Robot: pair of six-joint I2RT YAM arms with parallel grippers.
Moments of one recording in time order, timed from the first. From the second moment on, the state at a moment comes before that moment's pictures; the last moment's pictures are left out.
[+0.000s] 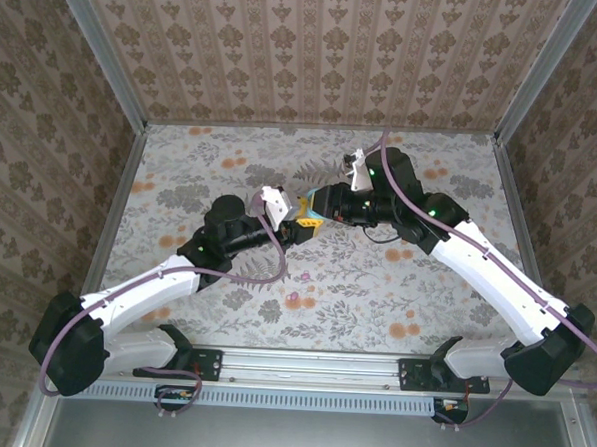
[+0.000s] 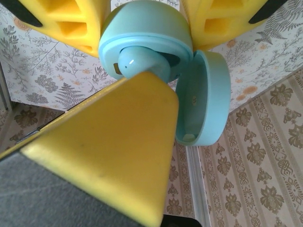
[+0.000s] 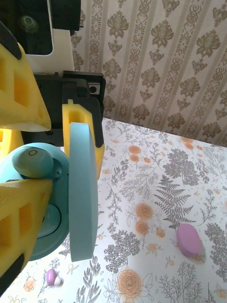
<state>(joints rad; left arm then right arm) -0.76 1.15 0.69 0.39 0.45 0.06 0.65 1.31 1.36 -0.62 -0.35 0.80</state>
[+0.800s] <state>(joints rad) -0.76 1.15 0.69 0.40 0.44 0.06 0.60 1.19 1.36 -0.59 -0.32 0.79</state>
